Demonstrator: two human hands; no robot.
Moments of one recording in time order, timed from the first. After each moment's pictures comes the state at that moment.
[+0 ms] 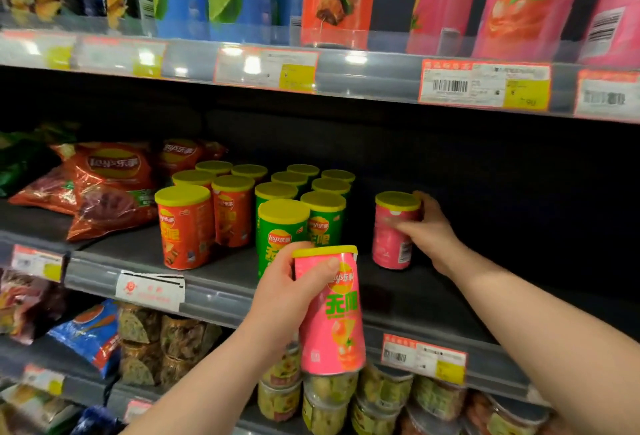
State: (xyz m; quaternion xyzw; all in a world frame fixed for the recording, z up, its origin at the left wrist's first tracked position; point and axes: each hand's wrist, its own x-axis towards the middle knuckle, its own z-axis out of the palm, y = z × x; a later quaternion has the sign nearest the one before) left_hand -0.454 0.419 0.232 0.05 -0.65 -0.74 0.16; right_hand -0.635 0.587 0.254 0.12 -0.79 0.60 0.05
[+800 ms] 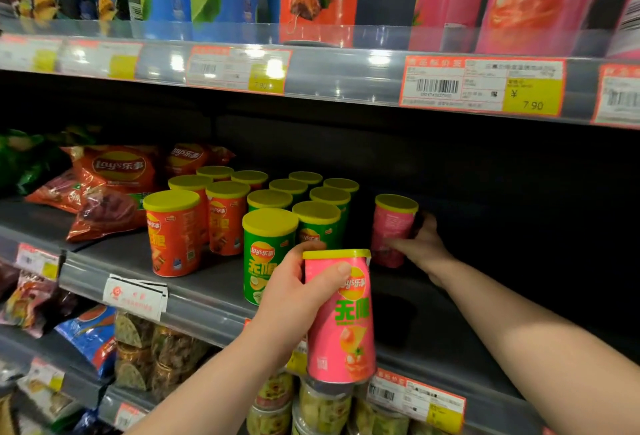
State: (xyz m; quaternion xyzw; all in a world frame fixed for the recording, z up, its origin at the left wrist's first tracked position) left_hand -0.488 0.443 0.234 0.05 -0.66 -0.73 0.18; right_hand -0.708 0.587 0.224 0.10 -0.83 0.55 -0.01
